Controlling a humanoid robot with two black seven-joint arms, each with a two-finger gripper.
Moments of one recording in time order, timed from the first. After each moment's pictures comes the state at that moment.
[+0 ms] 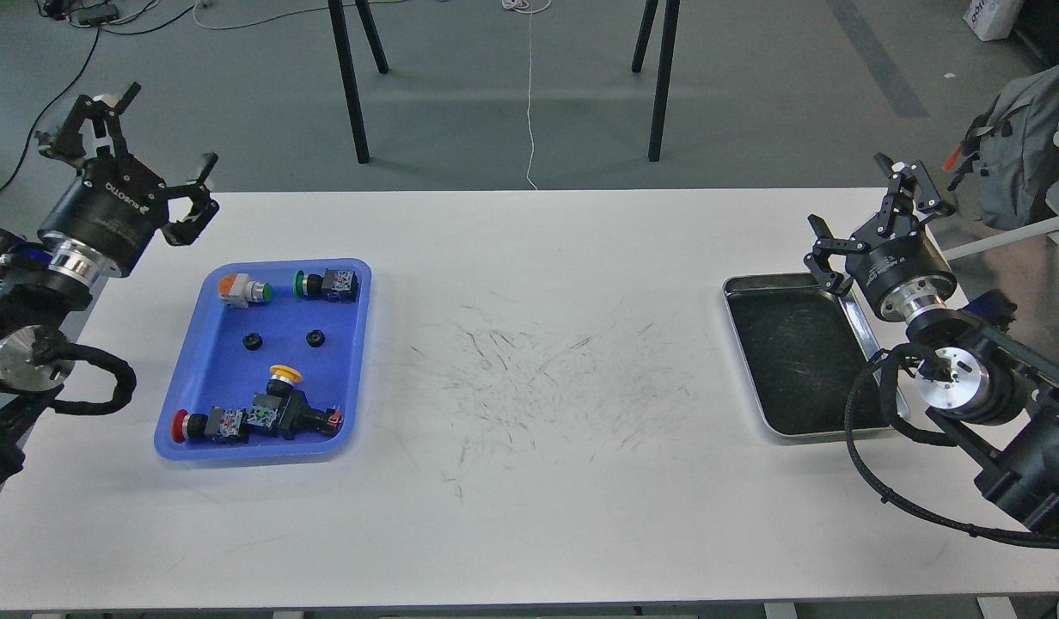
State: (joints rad) left arm -0.66 0.61 -0.63 -0.79 0.00 -0.49 -0.49; right arm 0.59 -0.48 0.67 0.93 0.07 0.10 0.40
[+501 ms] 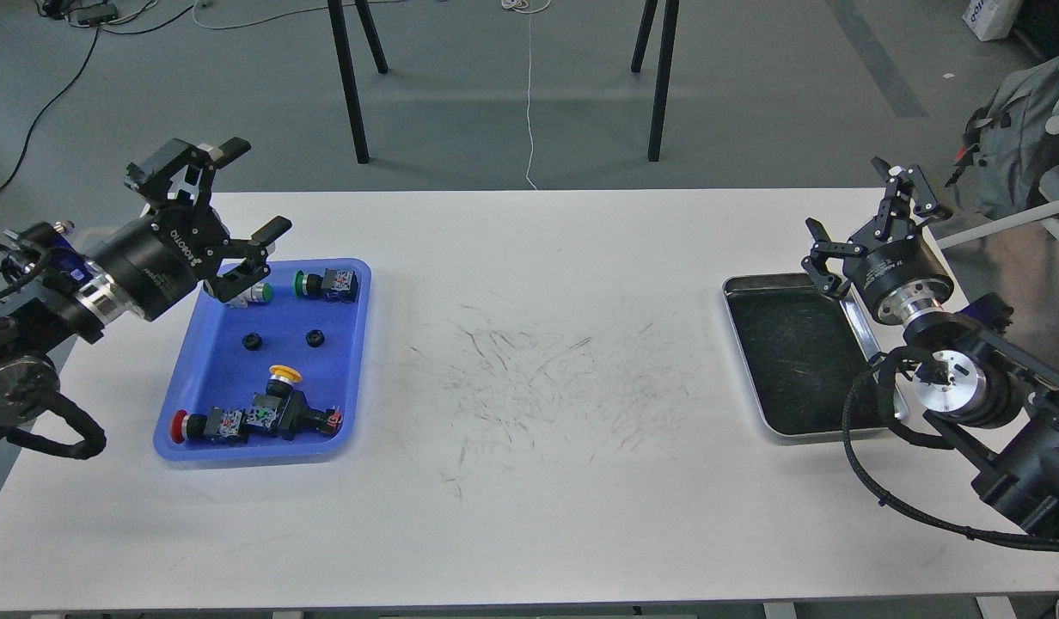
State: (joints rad) left arm -0.68 0.87 -0.44 -1.13 0.35 -0.46 -0.49; right arm 0.59 -0.48 0.67 0.93 0.07 0.11 0.40
